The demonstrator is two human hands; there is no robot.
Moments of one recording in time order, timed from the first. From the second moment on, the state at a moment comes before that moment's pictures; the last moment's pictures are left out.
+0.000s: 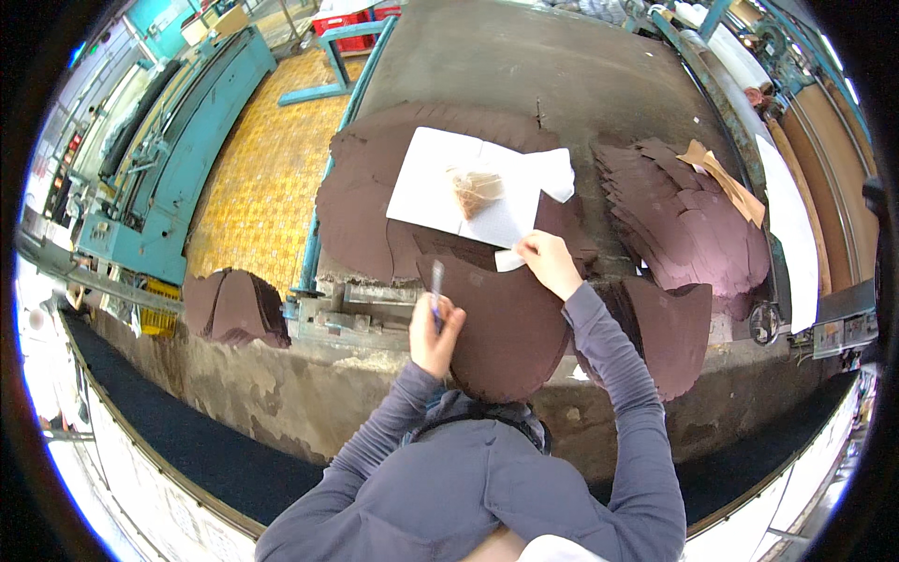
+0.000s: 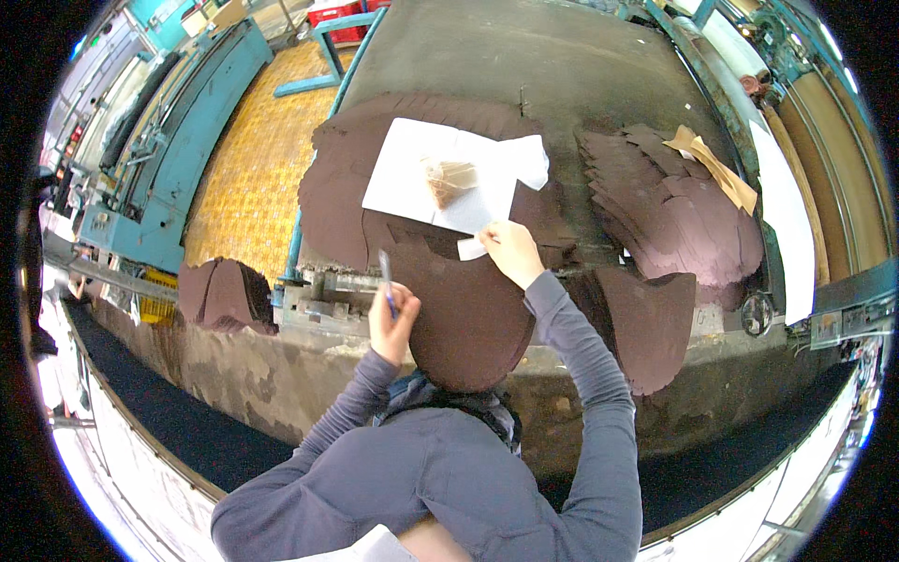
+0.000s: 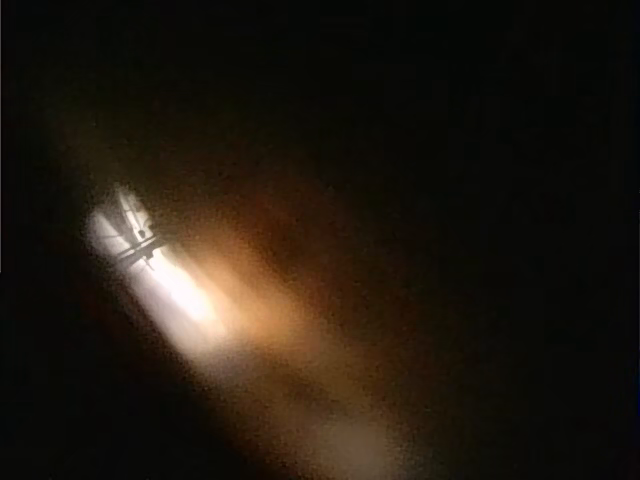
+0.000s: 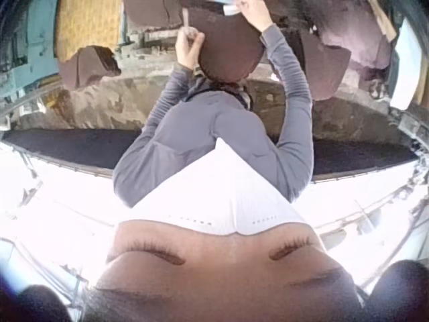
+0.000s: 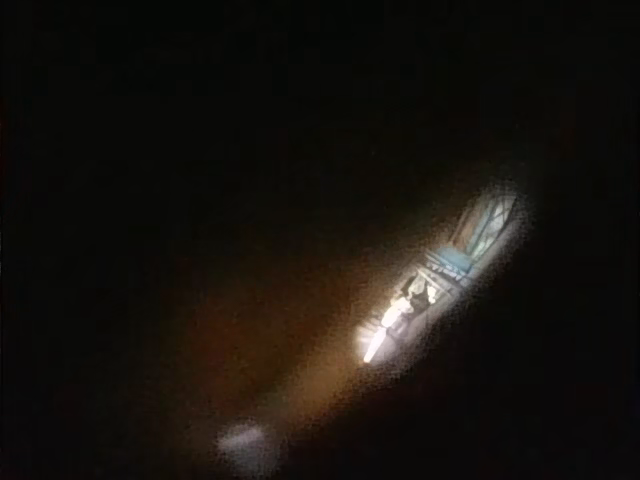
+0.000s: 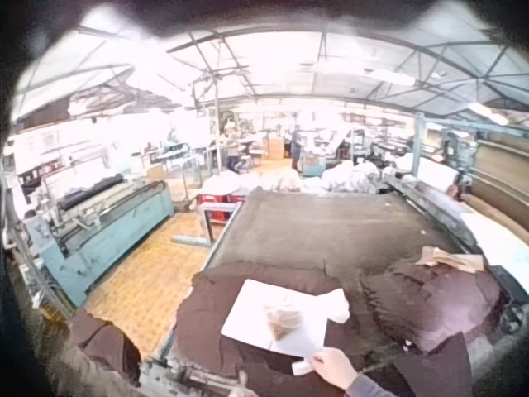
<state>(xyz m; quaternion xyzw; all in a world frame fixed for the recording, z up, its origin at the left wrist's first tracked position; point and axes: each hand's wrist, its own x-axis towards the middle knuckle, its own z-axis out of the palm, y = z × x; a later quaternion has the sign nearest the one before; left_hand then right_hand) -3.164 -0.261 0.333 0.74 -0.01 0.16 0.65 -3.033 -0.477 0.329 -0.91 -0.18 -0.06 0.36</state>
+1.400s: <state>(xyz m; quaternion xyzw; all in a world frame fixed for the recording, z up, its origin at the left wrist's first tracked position) -3.261 -0.286 0.564 0.40 -0.34 0.18 0.83 -3.059 -0.434 0.344 -0.86 -0.22 0.05 0.45</state>
